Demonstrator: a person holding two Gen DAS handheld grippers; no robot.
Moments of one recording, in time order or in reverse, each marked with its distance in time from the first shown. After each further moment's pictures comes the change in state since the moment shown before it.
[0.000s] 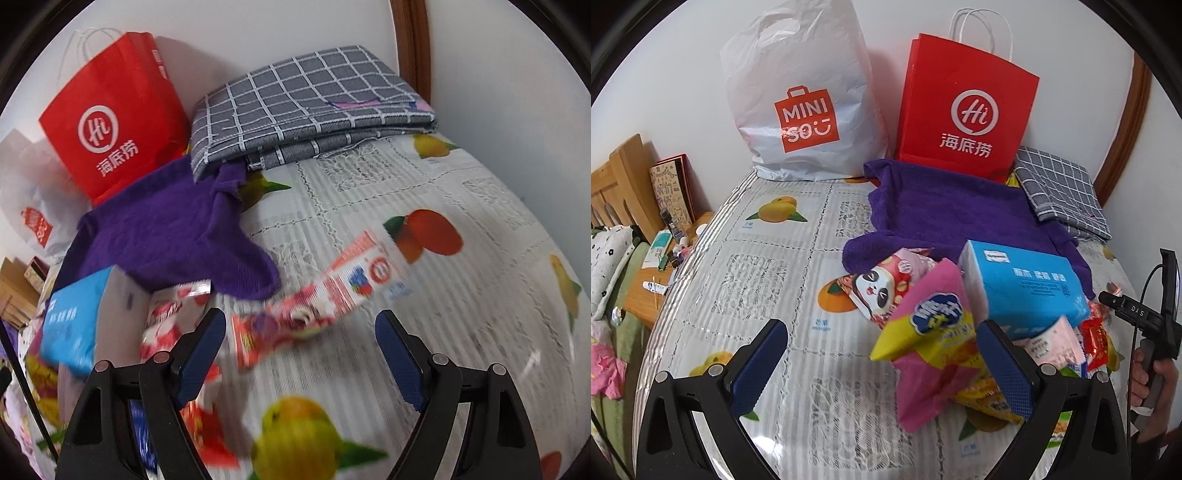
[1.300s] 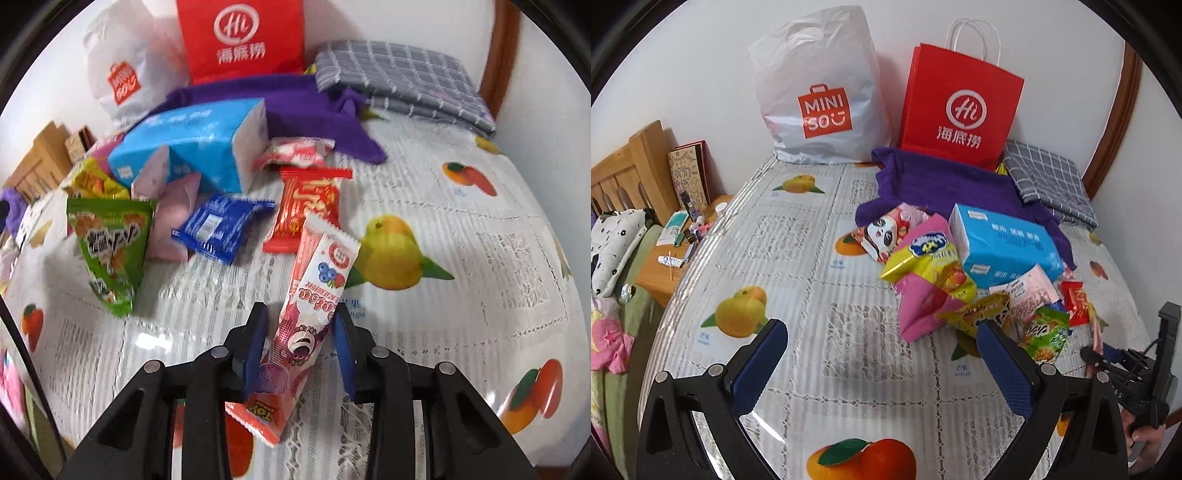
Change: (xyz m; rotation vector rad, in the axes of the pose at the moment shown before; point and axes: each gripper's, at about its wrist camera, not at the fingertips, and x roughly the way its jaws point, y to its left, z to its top) left arm -0.057 0.002 -0.052 -0.015 0.010 -0.004; right arm -0.071 0.055 -0.133 -0.379 0.032 0.042
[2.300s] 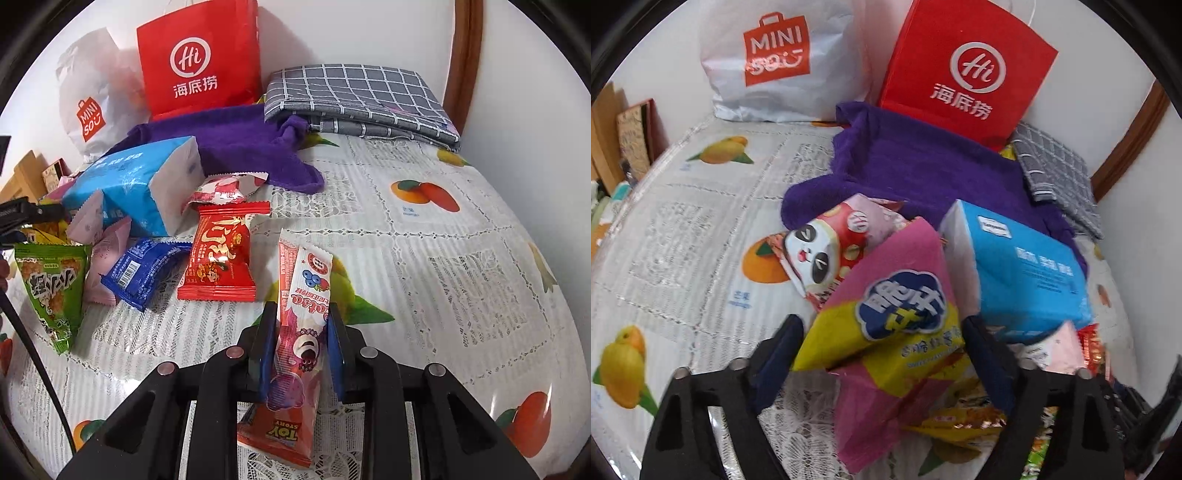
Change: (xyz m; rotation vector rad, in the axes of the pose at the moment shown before) left arm 0.119 -0.023 0.040 -0.083 0.141 -0.154; right arm 0.016 -0.053 0.014 0.067 -0.095 -0.062
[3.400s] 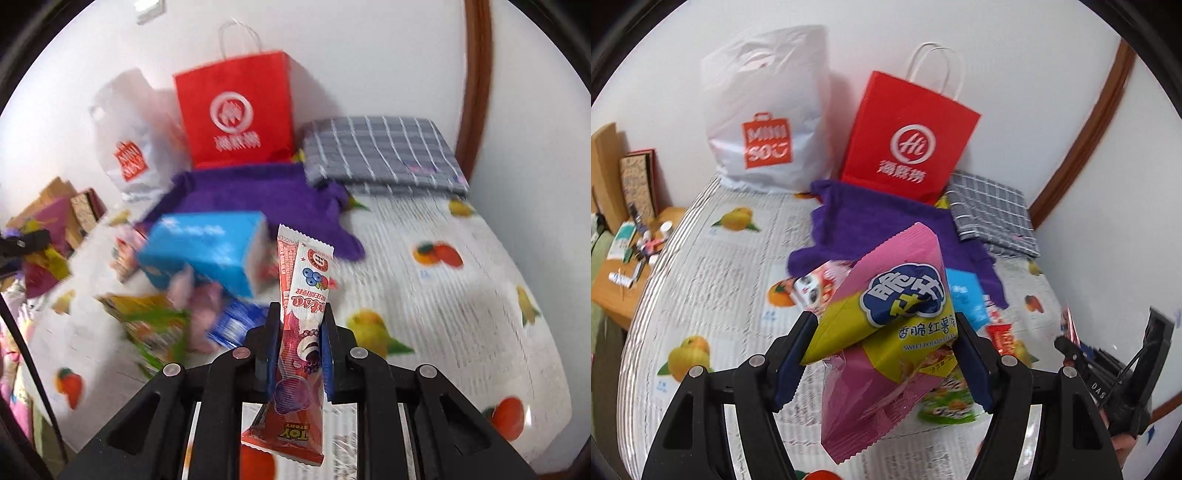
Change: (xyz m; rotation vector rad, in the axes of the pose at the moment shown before) left arm -0.141 -0.021 0.004 0.070 -0.155 -0.105; right arm -0.095 0.054 0.053 -0.003 -0.113 0.090
